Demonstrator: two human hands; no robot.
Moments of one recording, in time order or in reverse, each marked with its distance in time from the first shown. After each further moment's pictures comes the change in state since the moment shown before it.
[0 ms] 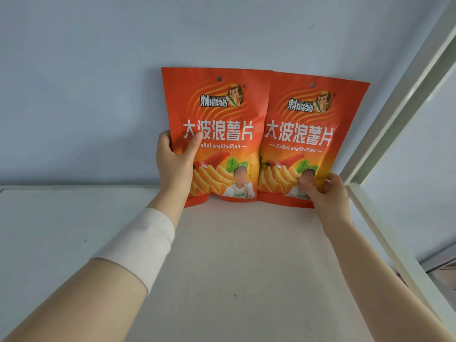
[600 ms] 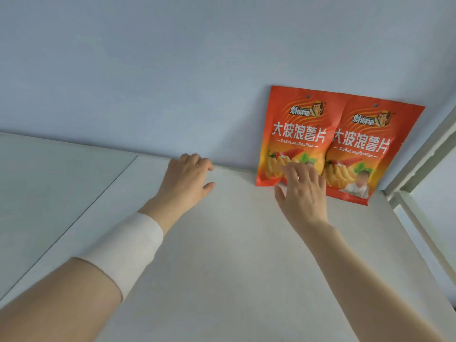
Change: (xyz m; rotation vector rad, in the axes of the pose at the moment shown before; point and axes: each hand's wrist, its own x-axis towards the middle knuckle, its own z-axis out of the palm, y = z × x) left_hand -0.049 0.047 -0.203 1.339 -0.418 0.445; right_hand -0.156 -0.087 0.085 -0.802 -0.107 -0.868
